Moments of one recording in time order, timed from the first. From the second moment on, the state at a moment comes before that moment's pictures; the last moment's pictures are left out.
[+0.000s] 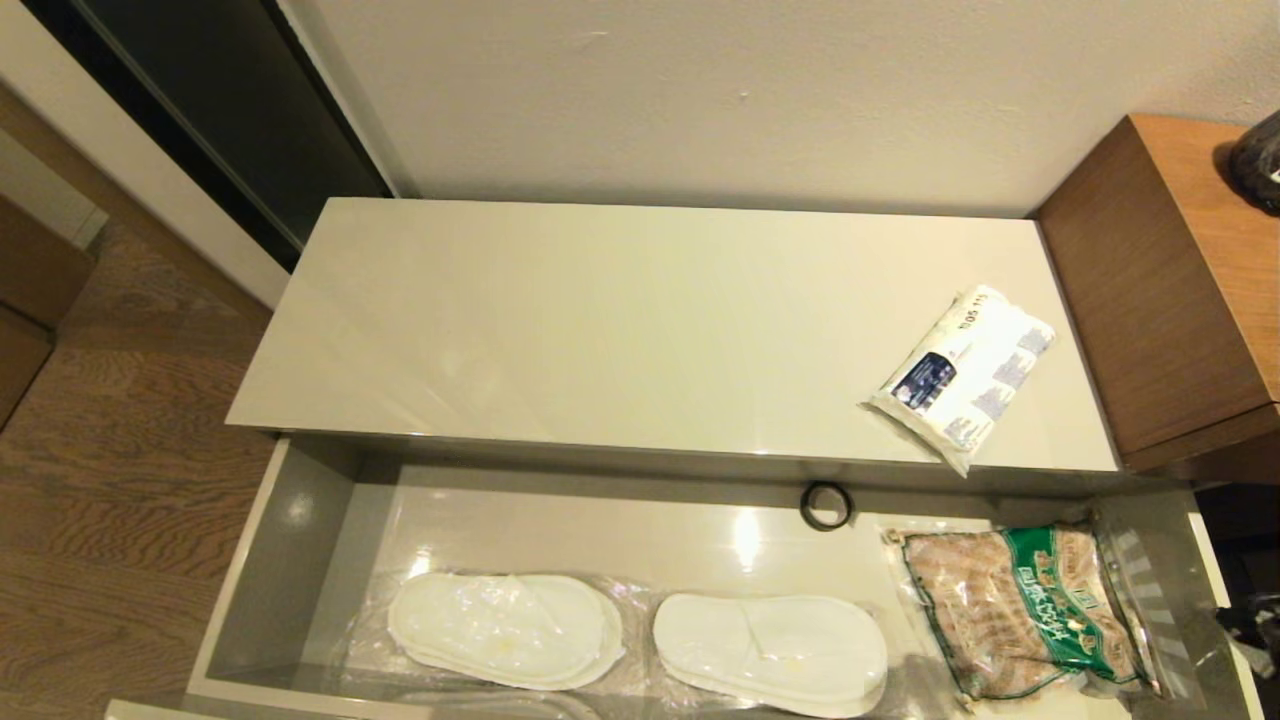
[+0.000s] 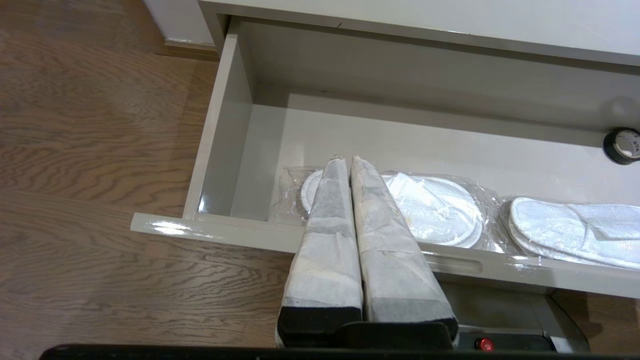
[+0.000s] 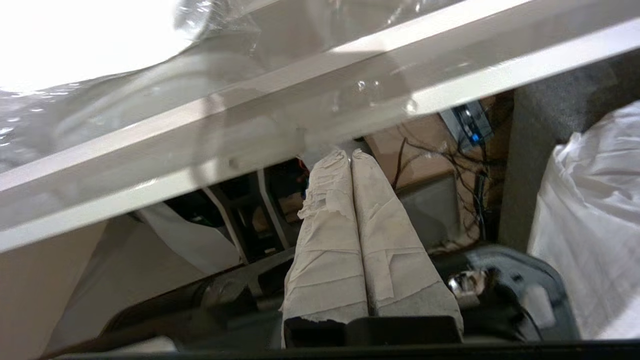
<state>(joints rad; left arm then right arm) 0.00 0.00 0.00 -0.01 0.00 -0.05 0.25 1.21 -0.24 0.14 -0.17 0.60</state>
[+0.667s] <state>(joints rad) 0.00 0.00 0.00 -0.01 0.00 -0.05 0.29 1.55 -0.15 -0.11 -0.16 0.61</state>
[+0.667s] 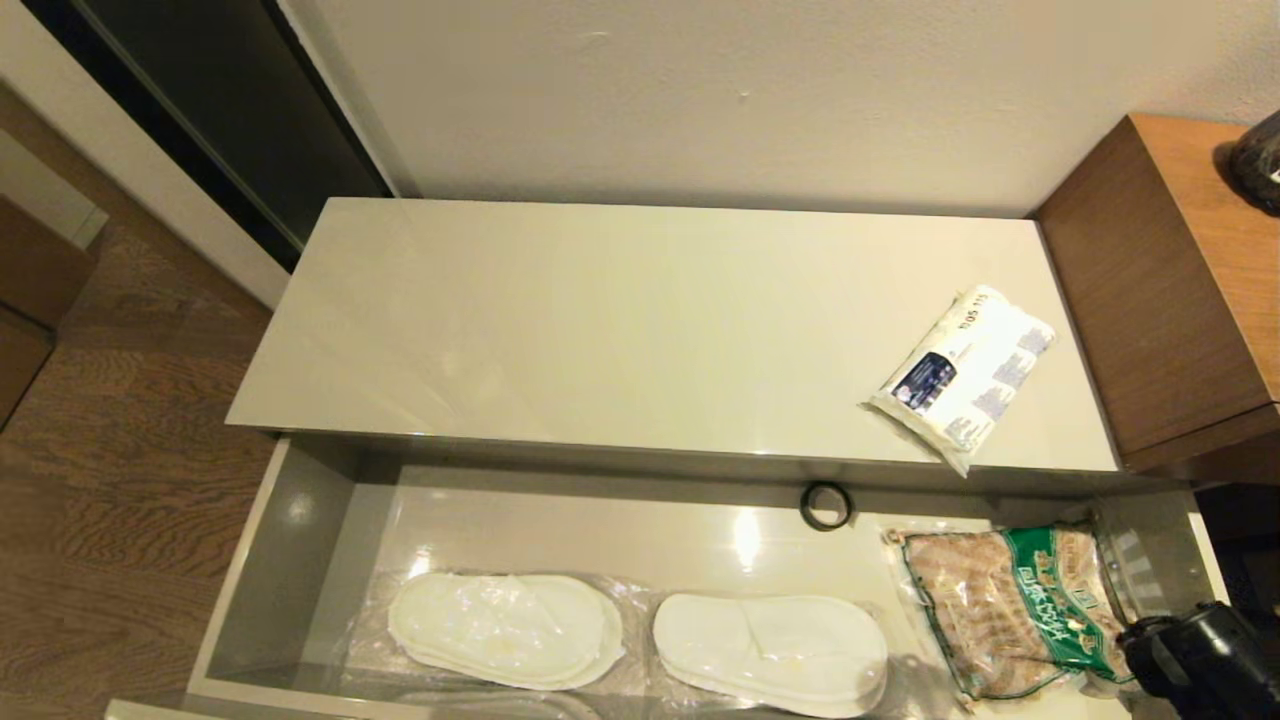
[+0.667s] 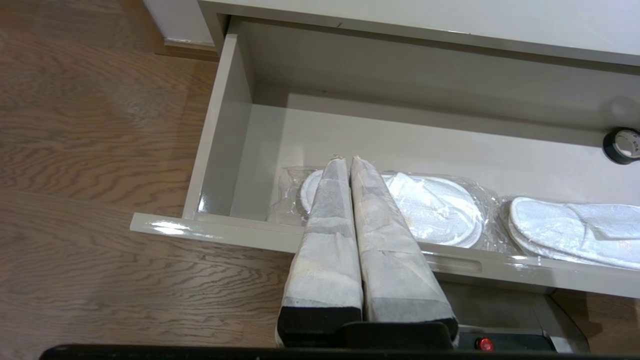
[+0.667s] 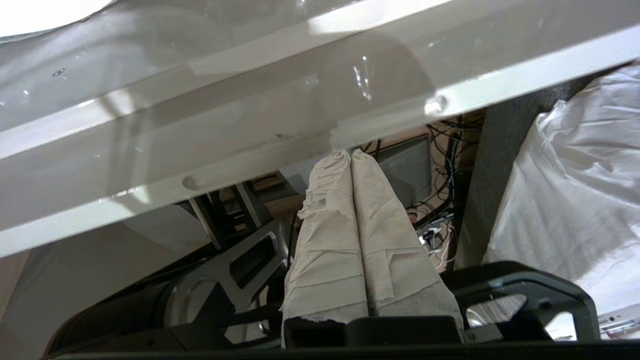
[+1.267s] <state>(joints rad) 0.00 0.00 0.00 -0.01 0.00 -0.05 0.29 1.71 -0.14 -0.25 -0.17 0.61</state>
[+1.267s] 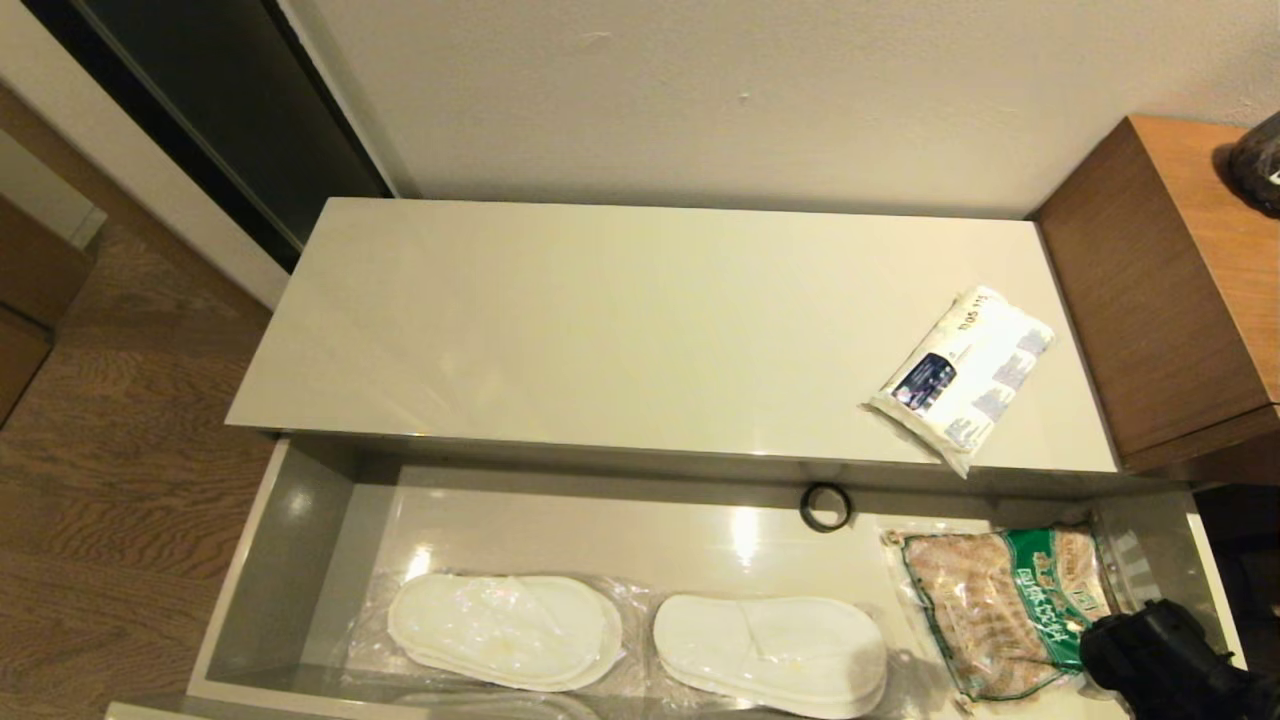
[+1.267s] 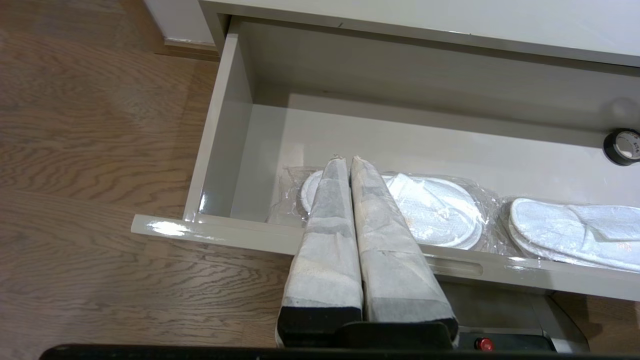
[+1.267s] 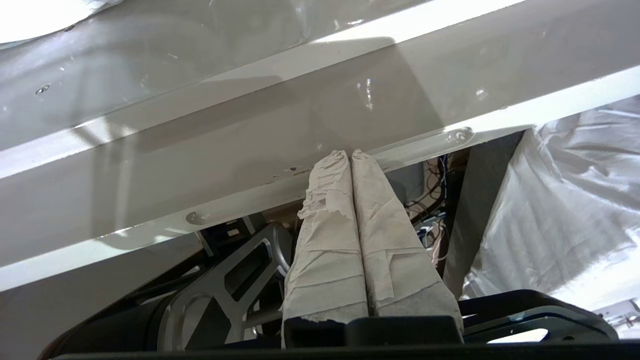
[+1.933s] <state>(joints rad) 0.00 0.00 0.00 -0.01 0.00 -0.05 0.30 1.74 -0.15 -0.44 -0.30 0.70</state>
